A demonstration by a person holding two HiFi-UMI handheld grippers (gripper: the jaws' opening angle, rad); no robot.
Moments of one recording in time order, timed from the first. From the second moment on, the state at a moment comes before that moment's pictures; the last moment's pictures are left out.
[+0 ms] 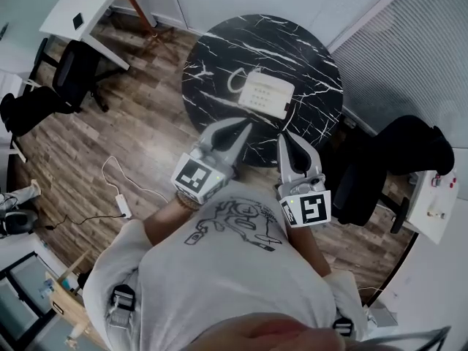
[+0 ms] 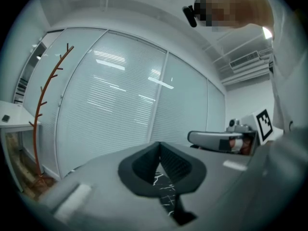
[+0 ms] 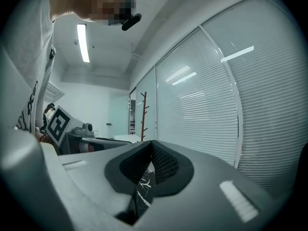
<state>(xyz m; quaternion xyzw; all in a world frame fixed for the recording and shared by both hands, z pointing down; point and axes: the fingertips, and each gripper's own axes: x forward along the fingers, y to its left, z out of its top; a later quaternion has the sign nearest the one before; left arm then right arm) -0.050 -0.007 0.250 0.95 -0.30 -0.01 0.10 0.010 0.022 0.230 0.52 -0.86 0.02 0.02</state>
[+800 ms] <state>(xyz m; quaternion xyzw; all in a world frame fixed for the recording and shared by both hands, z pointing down) -0.044 -0.090 0.276 0.95 -0.27 0.02 0.12 0.013 -0.059 0.265 0.53 -0.84 0.06 0.05</state>
